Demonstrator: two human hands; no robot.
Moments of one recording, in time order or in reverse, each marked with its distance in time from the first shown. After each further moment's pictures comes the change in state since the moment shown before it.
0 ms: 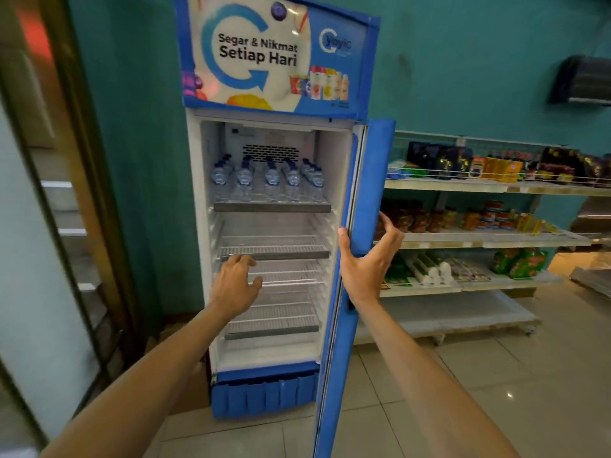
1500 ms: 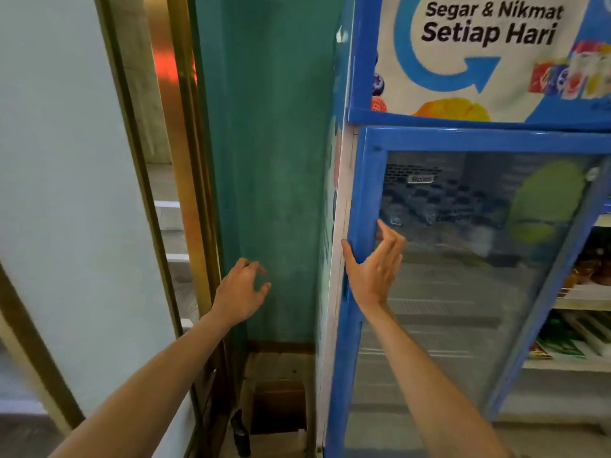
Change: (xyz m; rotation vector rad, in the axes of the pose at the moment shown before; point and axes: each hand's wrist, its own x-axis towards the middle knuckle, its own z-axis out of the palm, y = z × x) left_hand 0.238 -0.383 -0.132 0.160 0.042 -0.139; right_hand -0.051 0.027 0.516 -0.190 -0.115 -0.083
